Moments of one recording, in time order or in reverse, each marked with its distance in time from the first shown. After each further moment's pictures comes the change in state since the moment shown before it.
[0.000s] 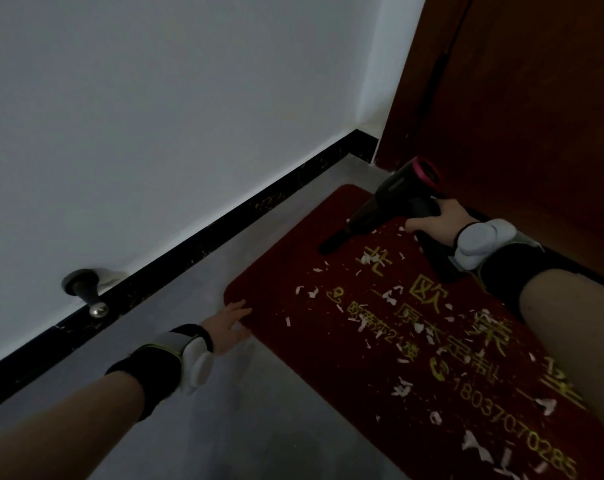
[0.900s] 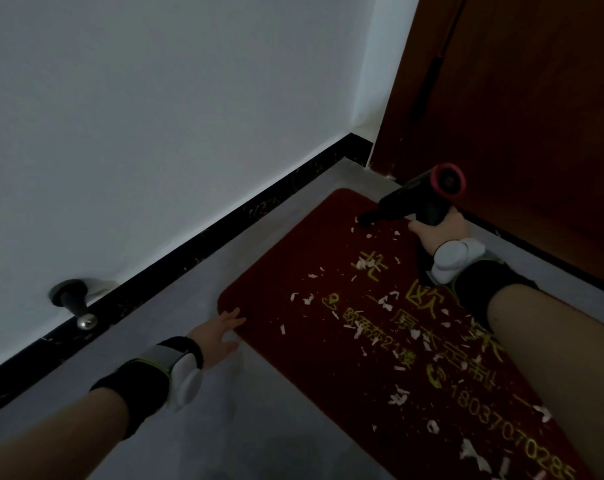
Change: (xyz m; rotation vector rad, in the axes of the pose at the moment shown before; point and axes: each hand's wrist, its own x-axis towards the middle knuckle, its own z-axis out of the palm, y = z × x) left_hand 0.005 -0.008 0.000 0.165 0.007 0.055; right_hand 0.016 0.024 0.018 0.070 0.411 -0.003
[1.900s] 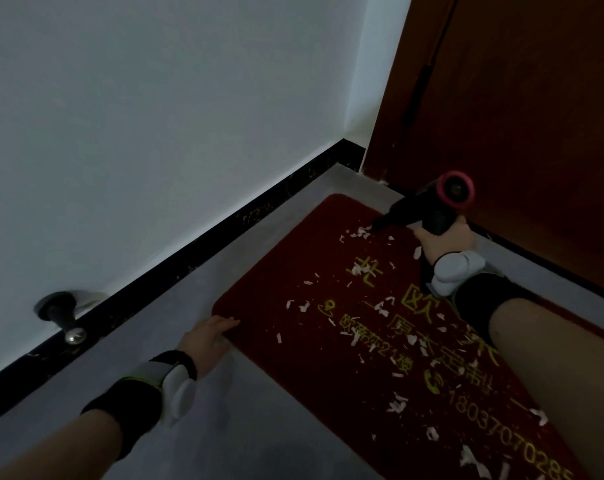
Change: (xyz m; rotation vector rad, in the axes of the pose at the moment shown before) left_hand 0.010 -0.014 0.007 -0.067 0.217 0.061; right_hand 0.001 0.011 -0.004 -0.006 0.141 0.045
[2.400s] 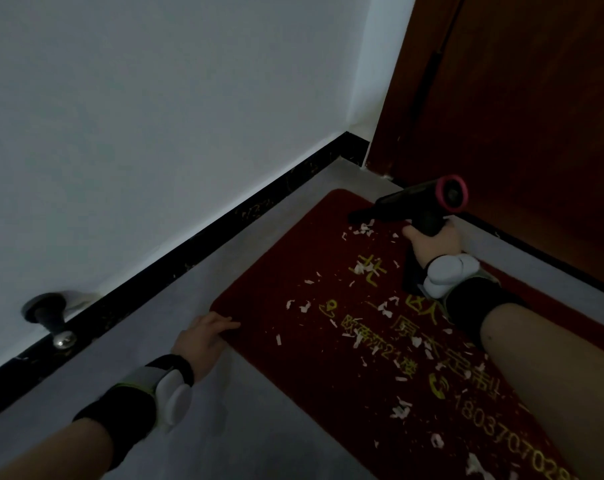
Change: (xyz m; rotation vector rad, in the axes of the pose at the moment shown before) left_hand 0.008 -0.012 0.010 -0.037 0.137 0.040; right_hand 0.007 0.011 0.033 0.195 -0.094 0.028
